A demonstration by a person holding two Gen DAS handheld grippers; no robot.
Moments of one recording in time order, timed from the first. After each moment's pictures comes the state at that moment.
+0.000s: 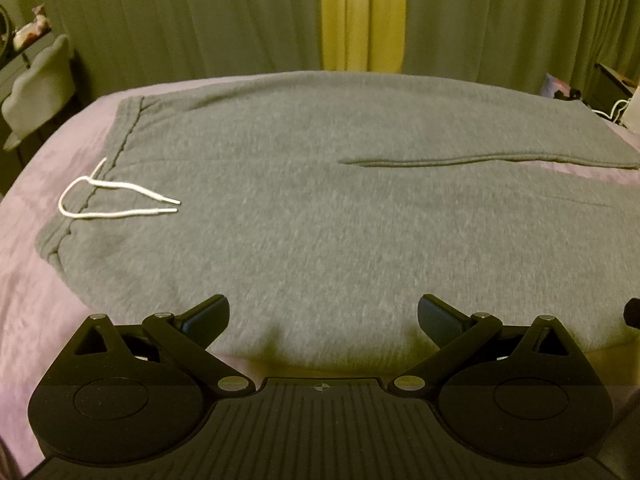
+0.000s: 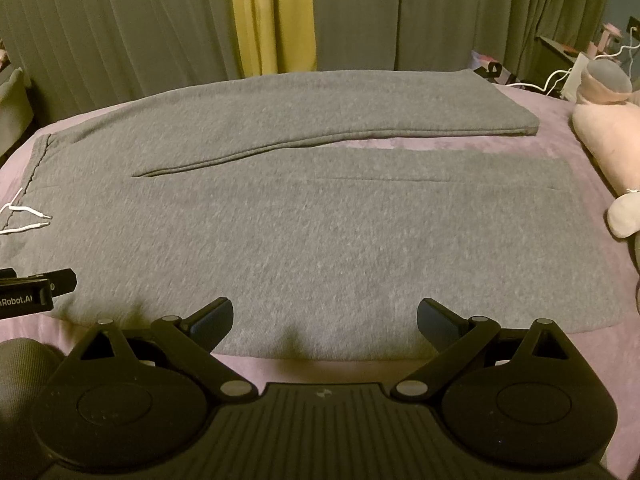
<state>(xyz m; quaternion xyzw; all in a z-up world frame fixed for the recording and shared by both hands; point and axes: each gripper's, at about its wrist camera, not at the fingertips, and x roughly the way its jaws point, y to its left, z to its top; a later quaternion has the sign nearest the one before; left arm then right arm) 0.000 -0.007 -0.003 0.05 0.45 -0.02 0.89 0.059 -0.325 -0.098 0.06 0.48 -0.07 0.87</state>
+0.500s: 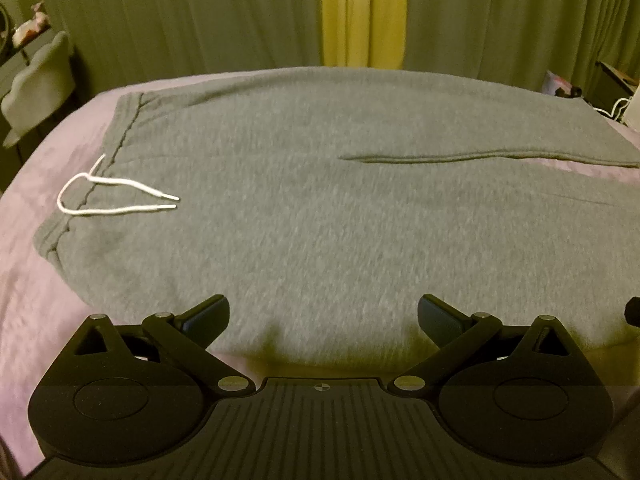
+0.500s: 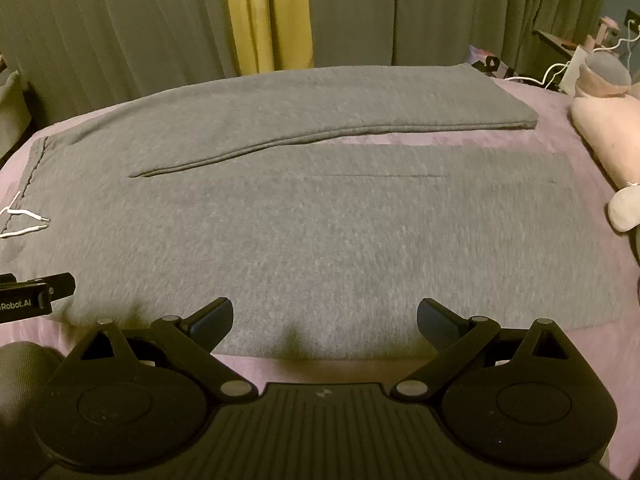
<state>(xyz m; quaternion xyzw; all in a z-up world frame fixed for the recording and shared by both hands) 0.001 -0.007 -0.006 0.05 0.46 -0.02 0.89 0.061 -0.328 -0.101 0.07 0.49 -0.08 0.87</state>
